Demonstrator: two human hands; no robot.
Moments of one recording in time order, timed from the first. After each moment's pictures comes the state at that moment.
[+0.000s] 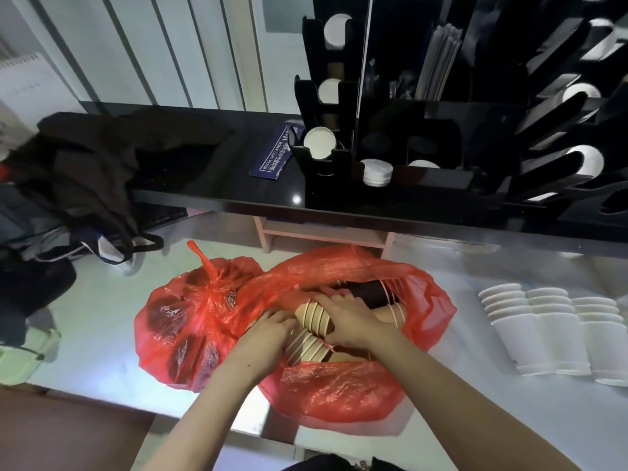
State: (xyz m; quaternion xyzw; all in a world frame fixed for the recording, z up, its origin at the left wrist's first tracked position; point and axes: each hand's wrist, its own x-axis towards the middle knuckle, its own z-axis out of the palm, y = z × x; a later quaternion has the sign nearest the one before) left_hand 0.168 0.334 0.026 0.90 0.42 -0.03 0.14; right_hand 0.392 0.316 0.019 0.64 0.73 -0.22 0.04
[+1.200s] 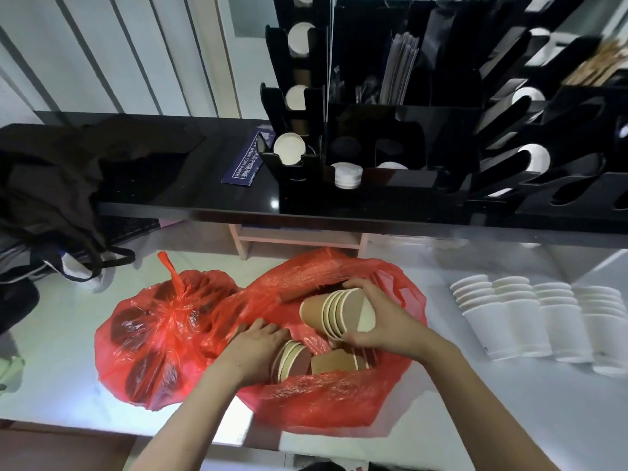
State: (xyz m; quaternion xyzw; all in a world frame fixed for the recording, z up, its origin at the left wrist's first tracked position) left_hand 0.182 0.333 0.032 0.91 0.36 -0.17 0.10; right_hand 0.461 0.230 0.103 0.66 0.60 -0.37 -0.26
